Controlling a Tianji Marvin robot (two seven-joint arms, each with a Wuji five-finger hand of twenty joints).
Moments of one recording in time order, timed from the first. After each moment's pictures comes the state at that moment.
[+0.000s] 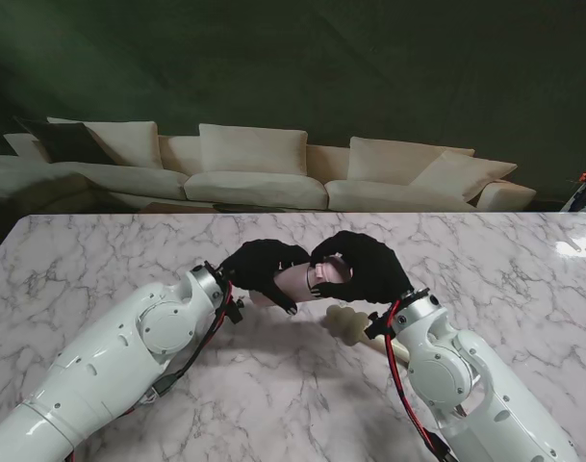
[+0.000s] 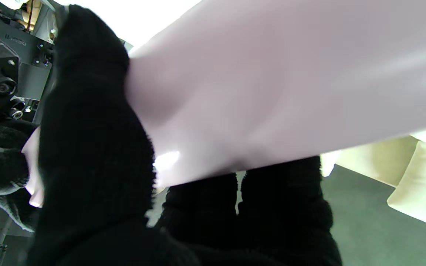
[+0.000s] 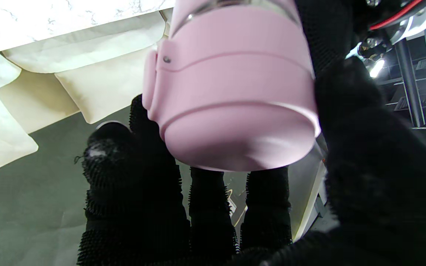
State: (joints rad) left arm 1.14 -1.13 -0.88 -1.29 0.58 -0.51 0.08; right arm -1.56 -1.13 1.19 -1.71 -0.67 -0.25 -0.21; left_hand 1.04 -0.79 -0.07 -0.05 0.65 0.18 0.60 0.61 0.90 0.13 0.36 0.79 0.85 0.22 0.59 0.67 0.48 0.18 1.22 0.51; right_hand 0.58 -0.77 0.79 -0.35 0.74 -0.21 0.76 0.55 0.77 0.09 0.75 0.64 1.01 0.20 0.70 0.61 0.86 0.22 1.38 0.56
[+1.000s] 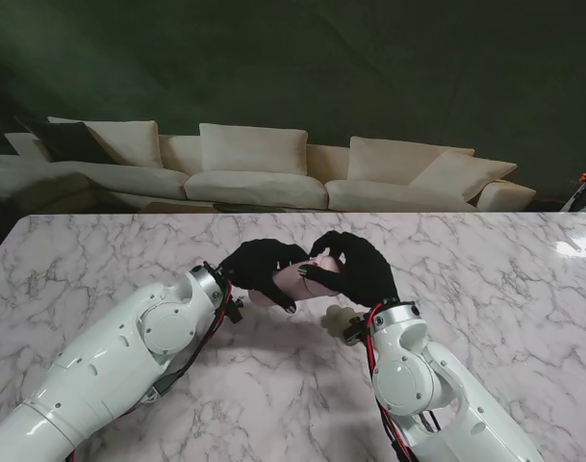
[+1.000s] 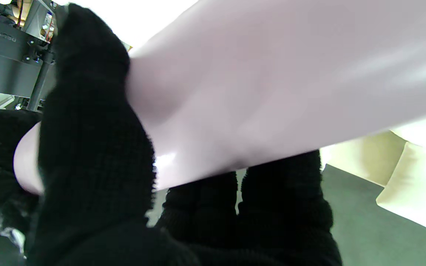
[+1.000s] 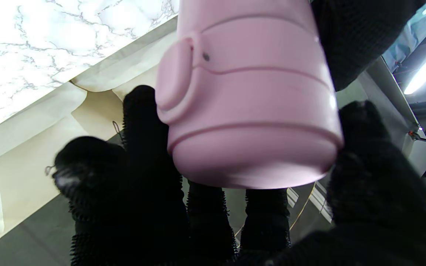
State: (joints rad) left arm 1.14 -1.13 -0.87 -1.29 0.58 -0.49 0.09; right arm -1.57 -1.18 1.08 -1.76 -0.56 0.10 -0.31; left_hand 1.04 -0.79 -0.07 -0.06 0.65 0.19 0.60 0.61 0.90 0.13 0.36 0.79 0.85 0.22 0.60 0.66 0.49 0.18 1.23 0.51; right_hand 0.54 -0.46 0.51 -0.24 0.58 -0.21 1.02 0.38 0.69 0.12 0.98 0.78 1.14 0.21 0.88 0.60 1.04 0.34 1.50 0.49
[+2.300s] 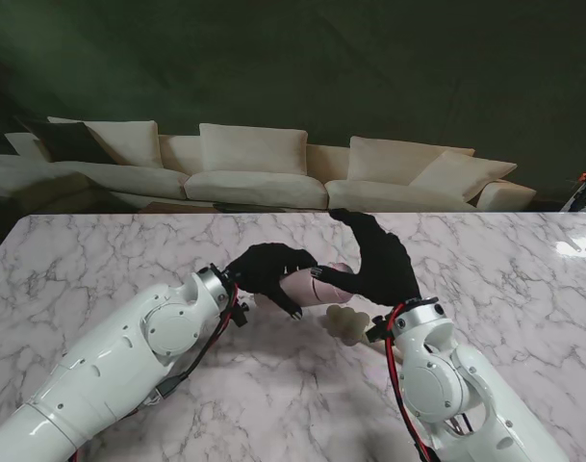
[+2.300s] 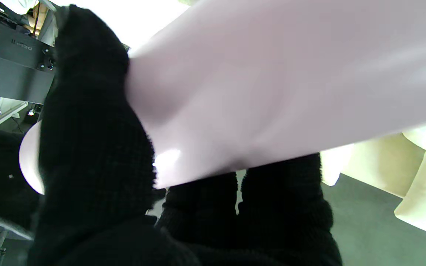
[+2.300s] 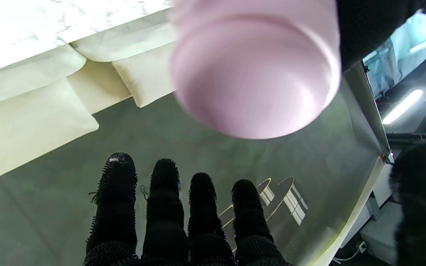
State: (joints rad) left arm 1.14 -1.13 -0.86 -1.31 0.57 -0.50 0.06; right arm -1.66 -1.16 1.22 -1.86 -0.73 0.01 -0.22; left_hand 1.04 -0.79 -0.07 -0.06 0.65 0.19 0.60 0.61 0.90 0.13 0.36 0.79 0.85 0.22 0.60 0.67 0.49 0.18 1.23 0.51; right_hand 0.14 -0.43 0.60 -0.10 0.13 0.06 0.51 0.32 0.22 0.14 0.62 0.30 0.40 0.12 0.35 0.34 0.19 0.25 1.03 0.53
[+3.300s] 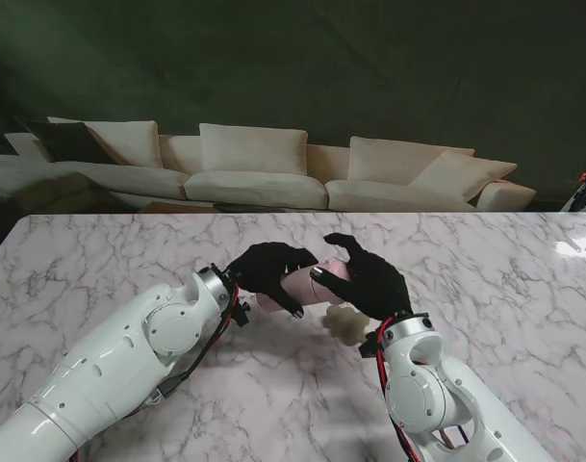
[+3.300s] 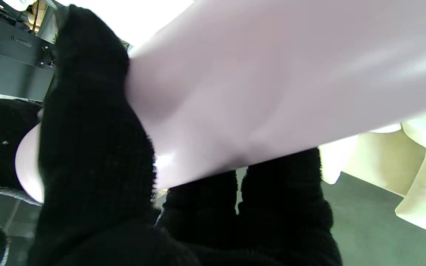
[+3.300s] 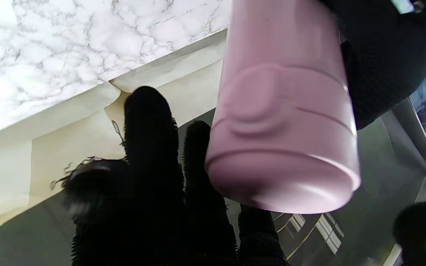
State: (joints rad) left arm 1.13 -1.13 -0.85 -1.30 0.57 -0.49 0.07; right arm -1.66 -1.14 1.14 -1.85 -0.70 0.18 -0.23; left_hand 1.04 -0.79 -0.07 -0.06 0.65 0.19 0.60 0.62 0.90 0.13 0.36 0.79 0.85 0.22 0.60 0.66 0.49 0.18 1.23 0.51; right_hand -0.09 -0.15 0.53 -0.11 0.16 -0.04 0.56 0.24 0.78 0.15 0.87 0.52 1.13 0.21 0.92 0.57 0.91 0.34 1.69 0.46
